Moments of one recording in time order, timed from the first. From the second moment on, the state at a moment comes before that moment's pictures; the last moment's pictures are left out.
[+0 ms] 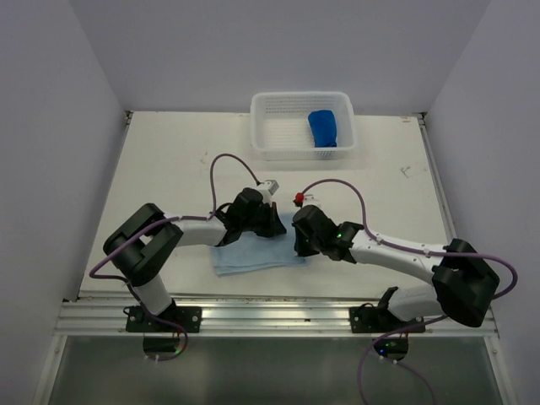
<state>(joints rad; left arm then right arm) -0.75 1.71 0.75 0.31 0.24 -0.63 0.91 1.33 0.73 -0.34 0.19 0.64</state>
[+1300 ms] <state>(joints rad) -0.74 1.69 0.74 0.29 0.21 -0.62 1.01 1.50 0.74 -0.19 0.14 0.58</state>
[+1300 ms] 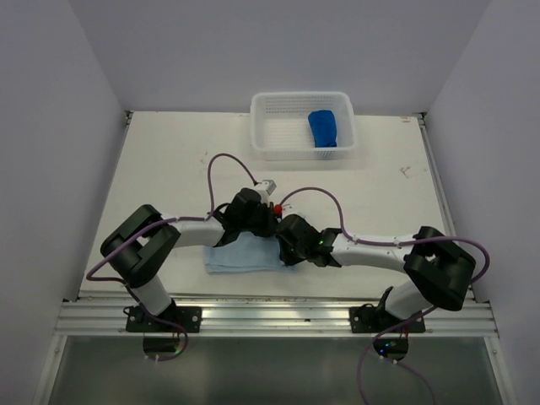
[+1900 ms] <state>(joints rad) -0.66 1.64 0.62 0.48 0.36 -0.76 1.04 1.45 0.63 -0.03 0.20 0.60</state>
